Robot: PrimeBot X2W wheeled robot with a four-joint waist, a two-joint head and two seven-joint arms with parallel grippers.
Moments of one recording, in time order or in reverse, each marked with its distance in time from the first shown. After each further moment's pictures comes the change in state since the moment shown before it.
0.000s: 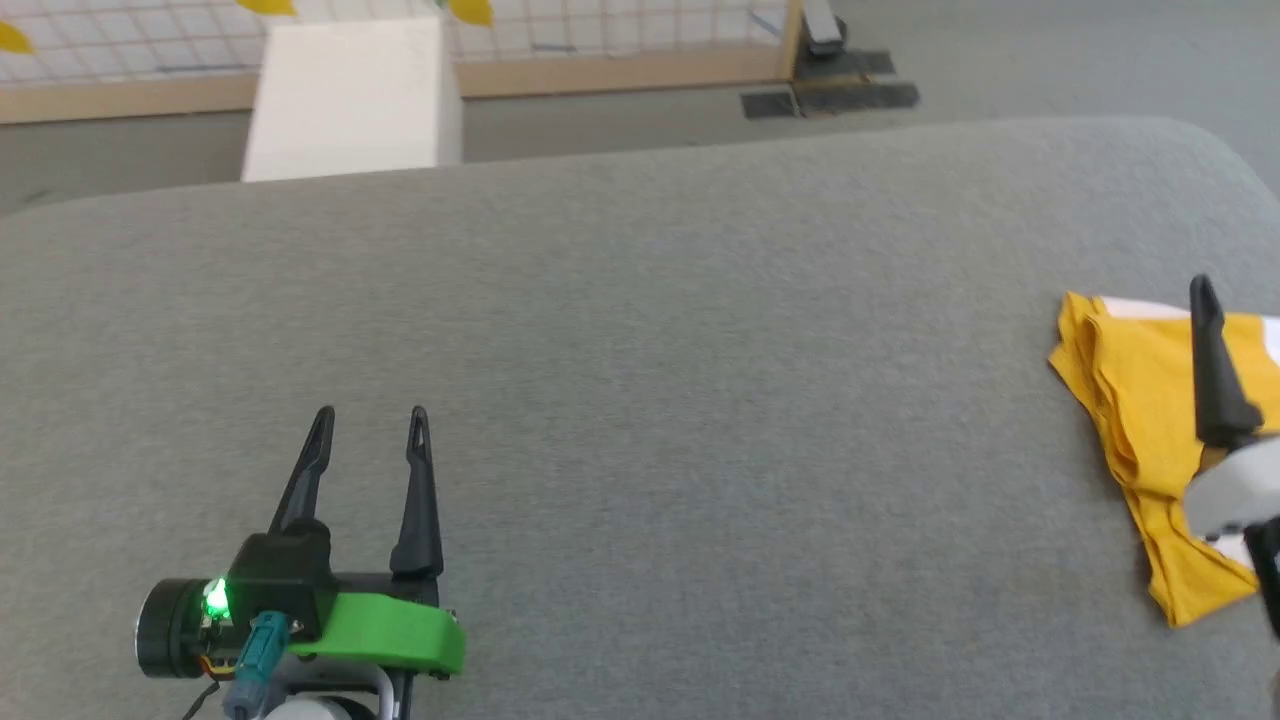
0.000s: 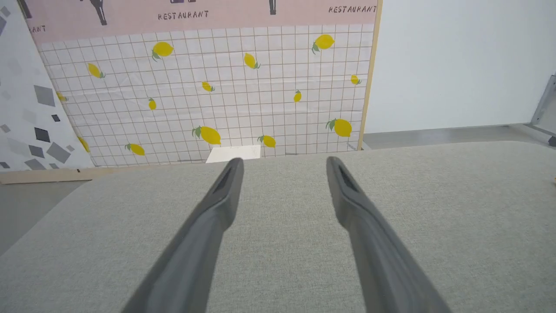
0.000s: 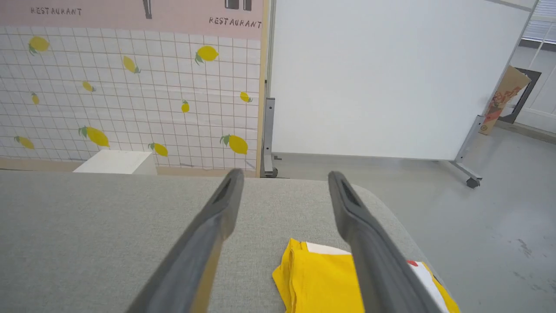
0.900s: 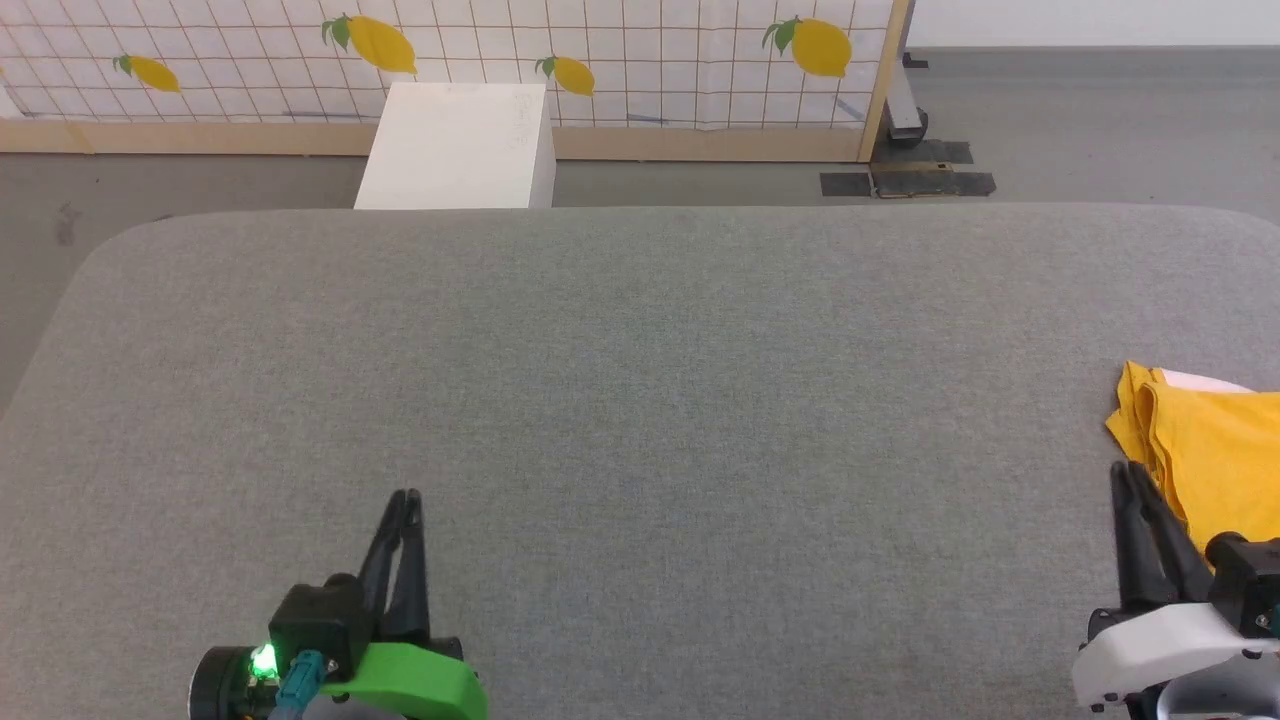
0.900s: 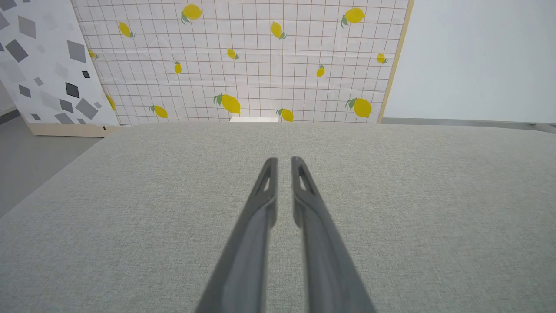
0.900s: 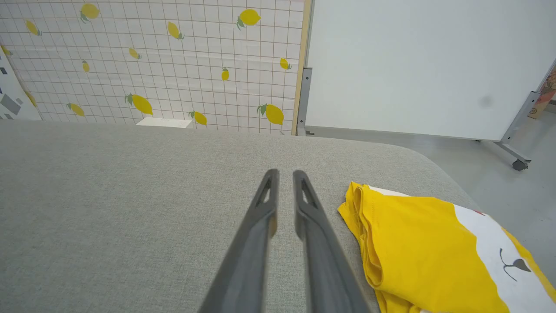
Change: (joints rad) left arm 0.054 -0.075 -0.004 0.179 -0.052 -0.069 -0.060; right arm 0.246 0.180 0.024 0.056 -0.161 0.000 -0.178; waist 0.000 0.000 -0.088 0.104
